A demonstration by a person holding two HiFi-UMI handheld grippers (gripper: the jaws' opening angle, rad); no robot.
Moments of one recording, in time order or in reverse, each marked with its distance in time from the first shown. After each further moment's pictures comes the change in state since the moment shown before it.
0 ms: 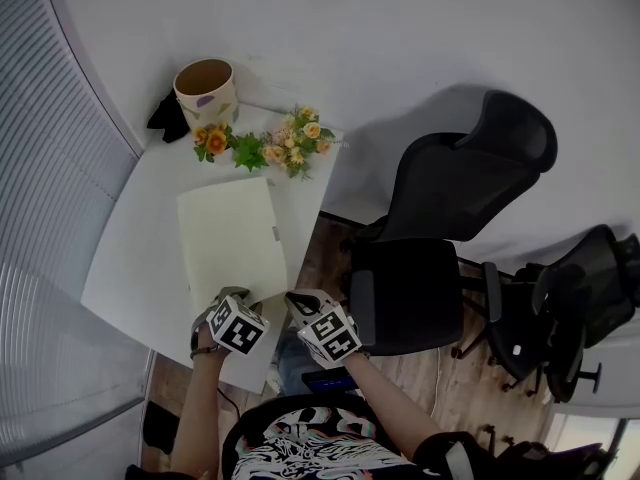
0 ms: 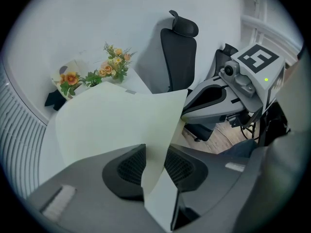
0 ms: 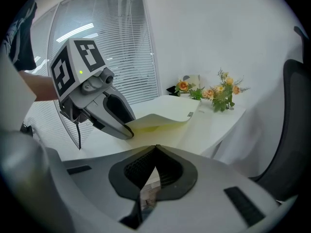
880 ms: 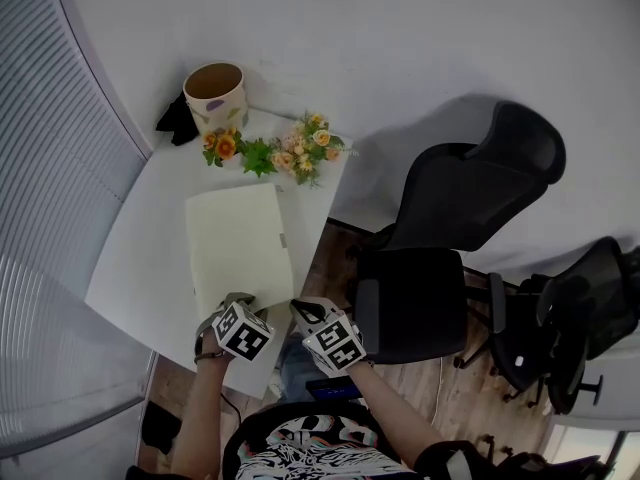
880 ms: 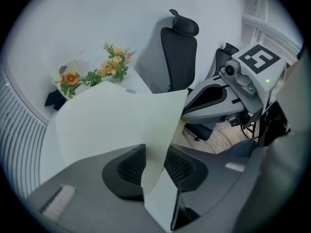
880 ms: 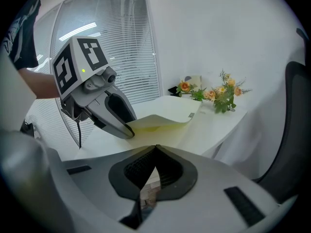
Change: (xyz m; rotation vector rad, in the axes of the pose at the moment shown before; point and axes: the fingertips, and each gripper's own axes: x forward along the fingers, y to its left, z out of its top) left arm 0.000 -0.001 0.001 -0.002 0.005 0.002; right arm -0.001 0.001 -0.001 -0.027 0.000 0.011
